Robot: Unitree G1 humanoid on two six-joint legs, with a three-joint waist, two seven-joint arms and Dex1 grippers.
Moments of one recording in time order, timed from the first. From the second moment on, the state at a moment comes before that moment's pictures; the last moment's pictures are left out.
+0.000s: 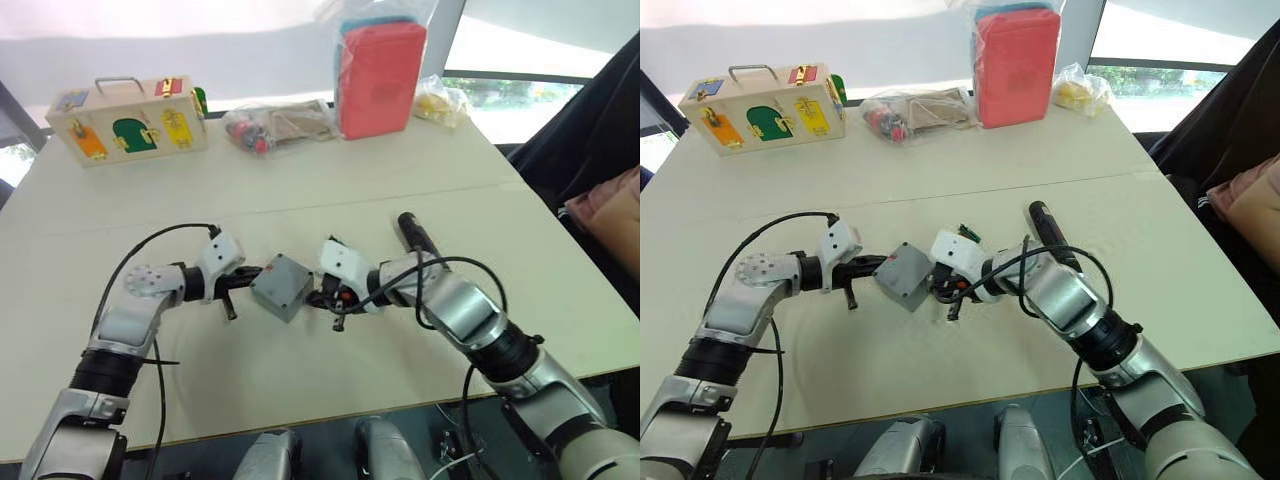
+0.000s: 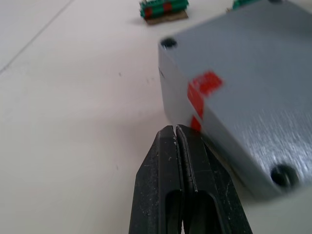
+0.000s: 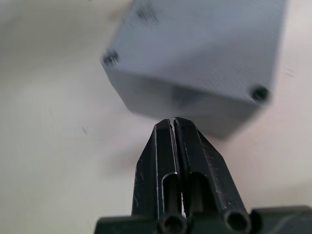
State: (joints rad) left arm -0.41 0.66 -0.10 0.18 -0.20 0.19 -1.04; right arm -0.71 -0.54 0.50 -0.26 0.19 0.92 0.85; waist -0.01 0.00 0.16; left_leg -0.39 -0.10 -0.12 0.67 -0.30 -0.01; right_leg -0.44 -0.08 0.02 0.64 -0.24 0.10
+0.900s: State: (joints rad) left arm -0.28 0.77 -0.05 -0.08 -0.28 0.32 -1.10; right arm -0.74 -0.39 0.48 0.04 0.06 0.63 0.87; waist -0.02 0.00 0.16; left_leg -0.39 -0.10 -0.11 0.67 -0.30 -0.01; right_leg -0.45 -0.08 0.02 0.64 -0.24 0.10
